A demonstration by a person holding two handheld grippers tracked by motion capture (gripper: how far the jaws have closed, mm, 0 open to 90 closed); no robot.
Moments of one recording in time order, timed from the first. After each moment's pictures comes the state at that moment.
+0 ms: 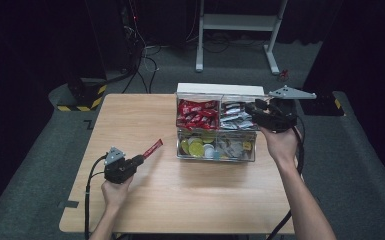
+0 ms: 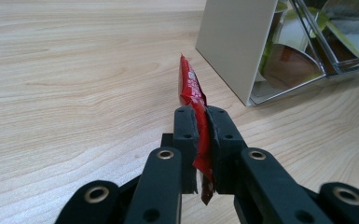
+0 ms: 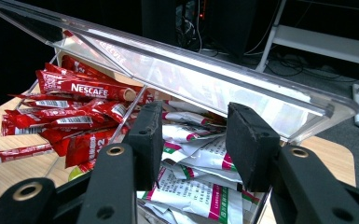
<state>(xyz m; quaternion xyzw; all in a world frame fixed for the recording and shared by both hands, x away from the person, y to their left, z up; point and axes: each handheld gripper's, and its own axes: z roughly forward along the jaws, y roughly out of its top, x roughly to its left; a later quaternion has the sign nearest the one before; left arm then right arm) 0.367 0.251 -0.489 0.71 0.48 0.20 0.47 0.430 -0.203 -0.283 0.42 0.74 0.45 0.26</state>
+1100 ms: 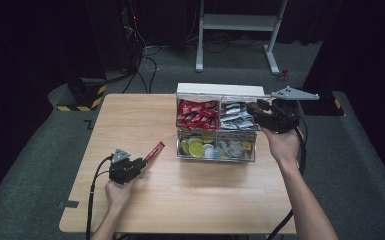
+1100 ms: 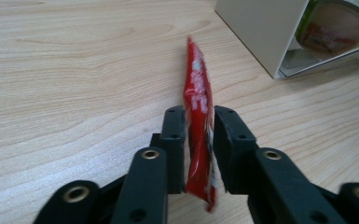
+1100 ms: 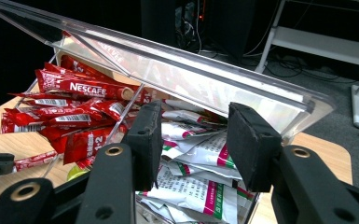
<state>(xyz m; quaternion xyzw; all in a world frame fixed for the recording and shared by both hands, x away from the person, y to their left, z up) 0.379 0.248 -0.512 0.72 0.51 0.18 0.43 0.428 -0.208 -0.284 0.42 0.74 0.46 0.26</state>
